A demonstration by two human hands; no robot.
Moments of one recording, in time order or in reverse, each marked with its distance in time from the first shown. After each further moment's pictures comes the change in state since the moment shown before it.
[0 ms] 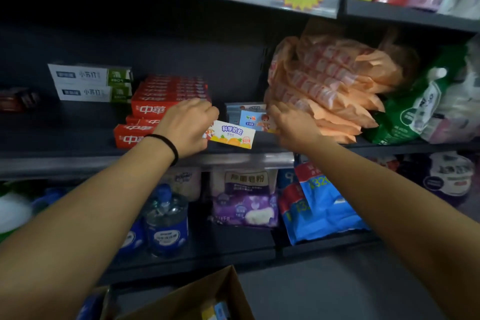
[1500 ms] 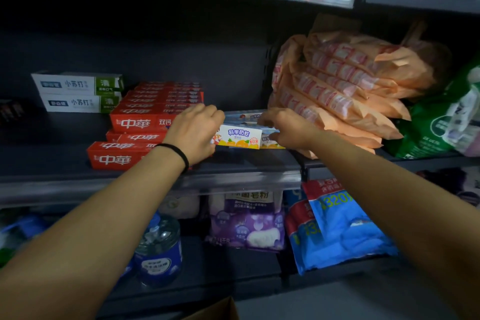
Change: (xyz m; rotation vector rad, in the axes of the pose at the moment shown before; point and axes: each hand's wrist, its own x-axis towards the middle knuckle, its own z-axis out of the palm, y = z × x) left_hand 0.061 0.004 0.051 0.035 0.011 -0.070; right_hand 0.074 0.046 0.049 0.355 -0.133 -0.146
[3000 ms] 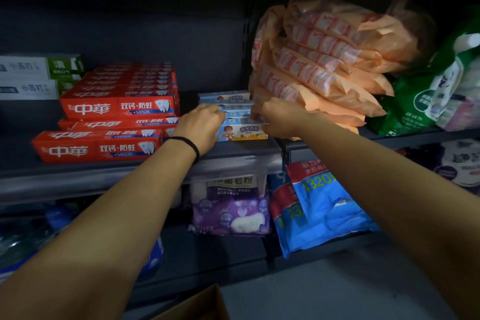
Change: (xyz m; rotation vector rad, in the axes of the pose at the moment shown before) left_hand 0.033 0.047 0.053 -0.104 -0.236 -0.063; right_hand -0.018 0.024 0.010 -0.180 -0.125 0.033
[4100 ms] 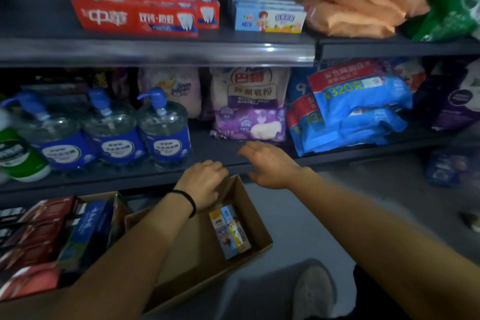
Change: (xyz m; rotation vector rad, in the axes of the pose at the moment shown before) left_hand -0.275 0.028 0.141 -0.125 -0.476 0.131; right_hand -0.162 -0.203 0.183 0.272 -0.187 -0.079
